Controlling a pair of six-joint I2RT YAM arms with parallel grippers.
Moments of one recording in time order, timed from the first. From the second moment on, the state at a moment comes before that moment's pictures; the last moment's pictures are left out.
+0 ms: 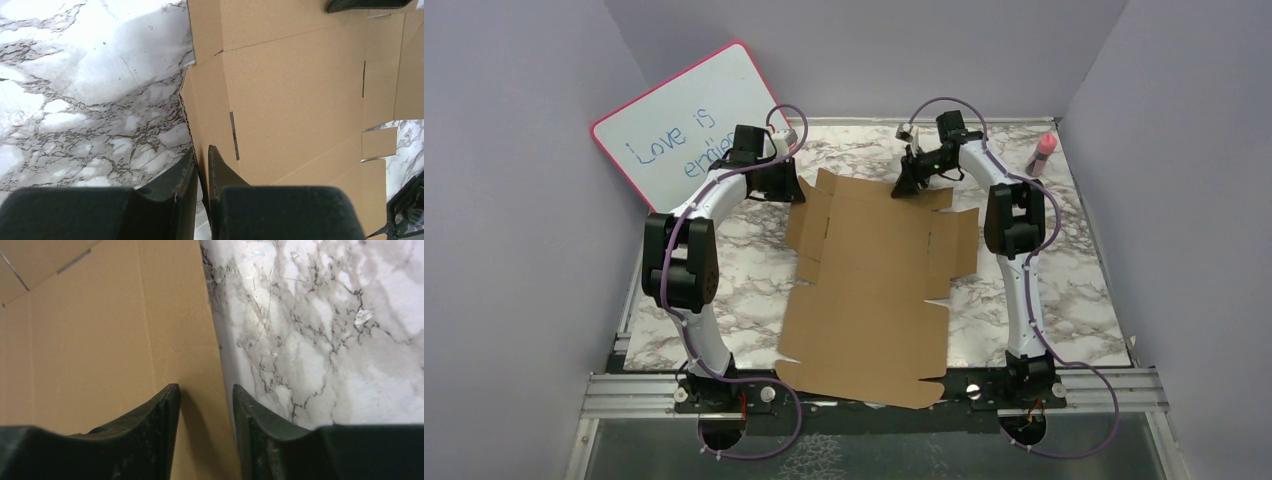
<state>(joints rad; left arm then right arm) -0.14 1.86 1.40 -0.42 0.53 -0.08 0.19 2.52 2.16 -0.77 -0.98 -0.68</state>
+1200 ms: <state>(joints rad) -0.14 1.88 1.40 -0.36 0.46 -0.16 0.25 2.11 1.70 -0.50 -0.83 -0.93</state>
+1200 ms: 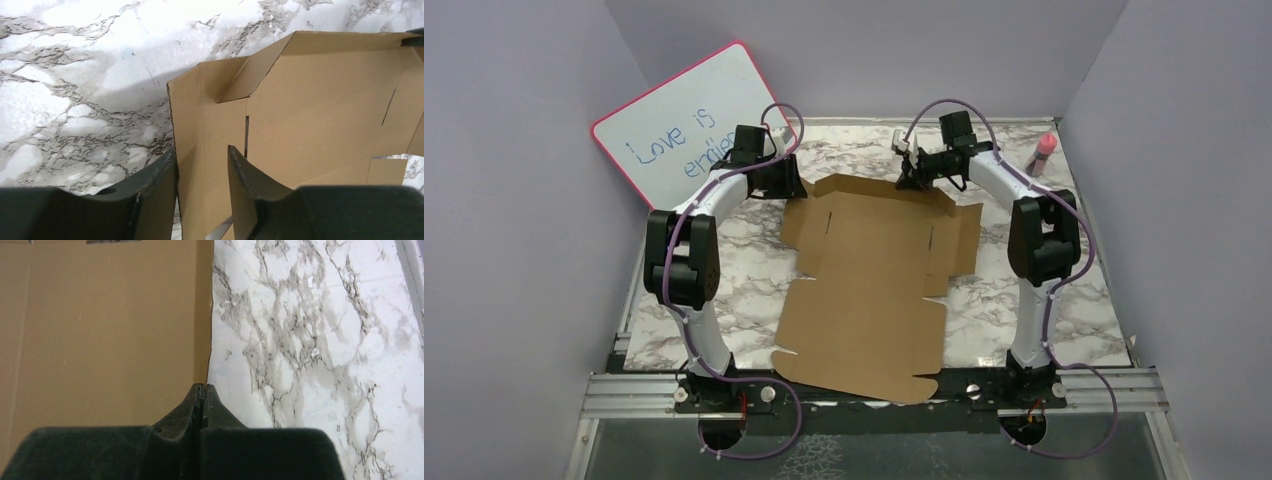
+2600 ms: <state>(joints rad) -0.12 1.62 1.18 -0.01 0.33 -0.48 0.37 1.70 1.26 -0.12 -0.59 -1.04</state>
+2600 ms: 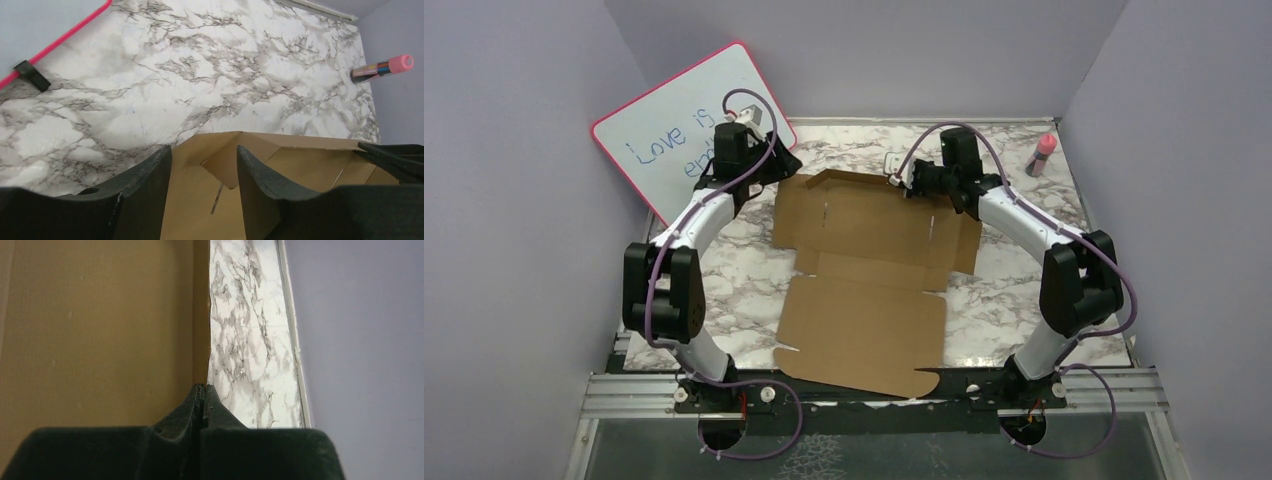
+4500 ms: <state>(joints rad) -0.31 1.37 0.59 0.18 0.10 -0.60 0.46 1.59 1.09 0.14 -0.50 -1.21</state>
